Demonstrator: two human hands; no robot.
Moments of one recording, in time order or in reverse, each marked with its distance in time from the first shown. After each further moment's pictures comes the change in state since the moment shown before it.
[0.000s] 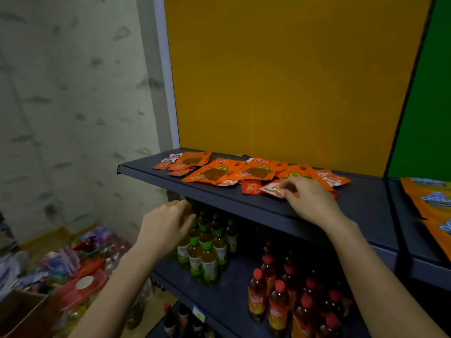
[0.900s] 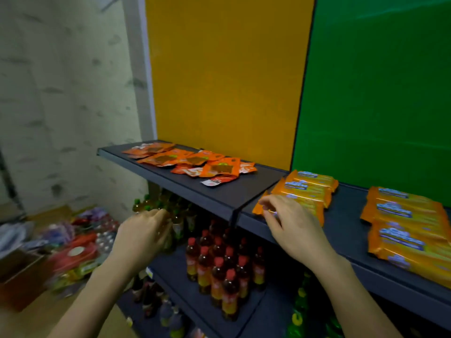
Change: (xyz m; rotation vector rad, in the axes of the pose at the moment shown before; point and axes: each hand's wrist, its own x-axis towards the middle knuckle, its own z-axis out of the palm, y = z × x) left_hand -0.106 0.266 -0.035 0.187 0.022 -0.055; right_hand -0.184 0.176 -0.162 0.007 0.032 -0.266
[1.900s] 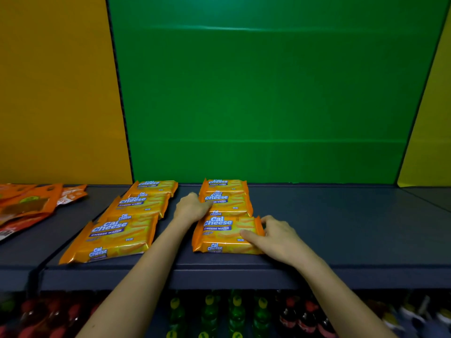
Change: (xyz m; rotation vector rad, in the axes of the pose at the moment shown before) left_hand 0.166 0.383 0.042 -0.794 -0.583 0.068; right_hand -0.116 0.159 -0.109 -0.050 -0.122 0.977
